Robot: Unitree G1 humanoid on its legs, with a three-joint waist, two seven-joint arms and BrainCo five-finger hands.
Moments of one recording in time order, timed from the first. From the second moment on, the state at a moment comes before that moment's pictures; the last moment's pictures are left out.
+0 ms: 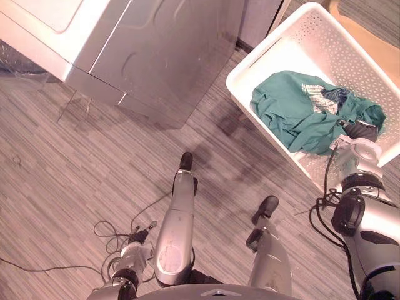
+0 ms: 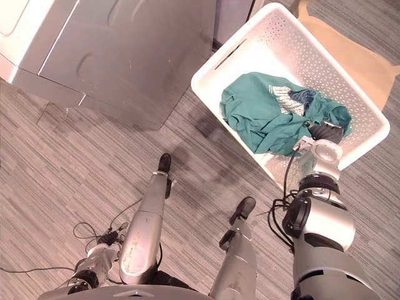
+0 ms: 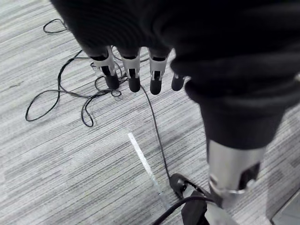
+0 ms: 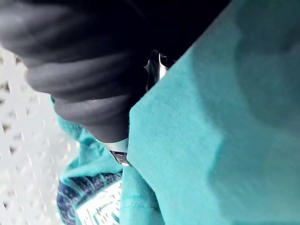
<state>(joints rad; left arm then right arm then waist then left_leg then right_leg) -0.18 -0.05 0.35 1.16 -0.15 -0.04 0.13 -0.85 -0.62 -0.54 1.15 0.26 -0.03 -0.22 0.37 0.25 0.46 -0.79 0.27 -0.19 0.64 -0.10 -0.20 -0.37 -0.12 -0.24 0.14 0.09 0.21</state>
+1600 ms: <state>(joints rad) -0.04 0.00 1.20 0.90 -0.44 0.02 0.24 -0.87 -0.03 -0.65 0.61 0.66 -0.06 -0.36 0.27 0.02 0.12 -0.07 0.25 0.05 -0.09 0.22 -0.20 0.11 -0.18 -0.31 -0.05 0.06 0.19</state>
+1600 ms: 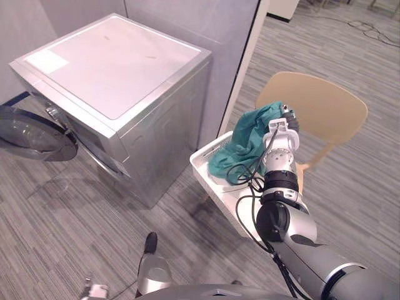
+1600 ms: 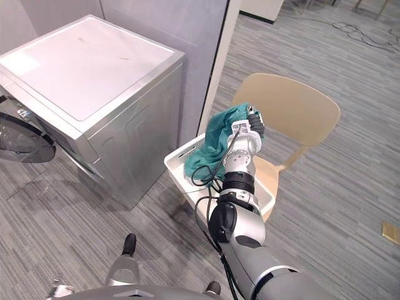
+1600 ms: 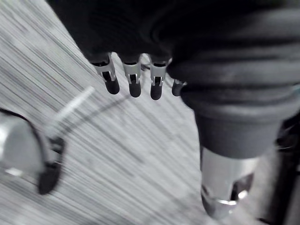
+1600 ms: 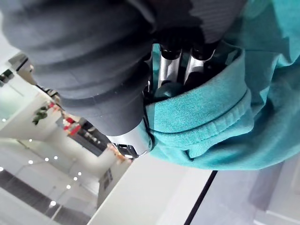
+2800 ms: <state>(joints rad) -0.65 0.00 -0.34 0.40 -0.19 0.02 0.13 -1.13 0.00 -0.32 0.37 0.62 -0.11 -0.46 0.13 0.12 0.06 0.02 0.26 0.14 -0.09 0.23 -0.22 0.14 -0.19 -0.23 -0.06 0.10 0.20</state>
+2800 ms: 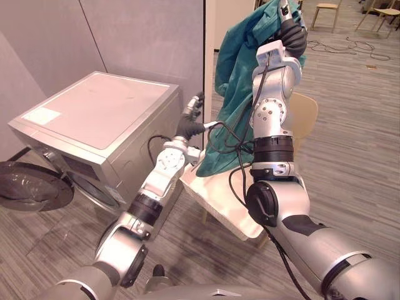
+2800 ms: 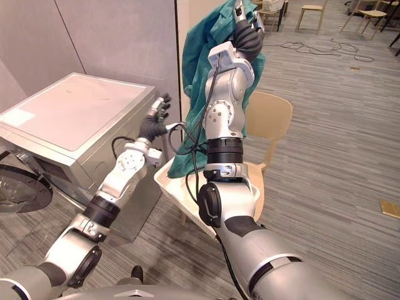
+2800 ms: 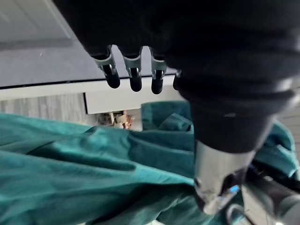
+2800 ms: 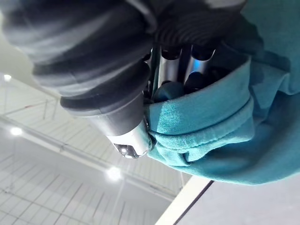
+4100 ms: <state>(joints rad) -1.00 -0.13 -0.10 0.89 -0.34 0.08 0.28 -1.22 0.11 -0.32 0.37 0.54 -0.12 -0.47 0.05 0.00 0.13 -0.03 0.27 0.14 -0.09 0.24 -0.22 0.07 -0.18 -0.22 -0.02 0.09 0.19</state>
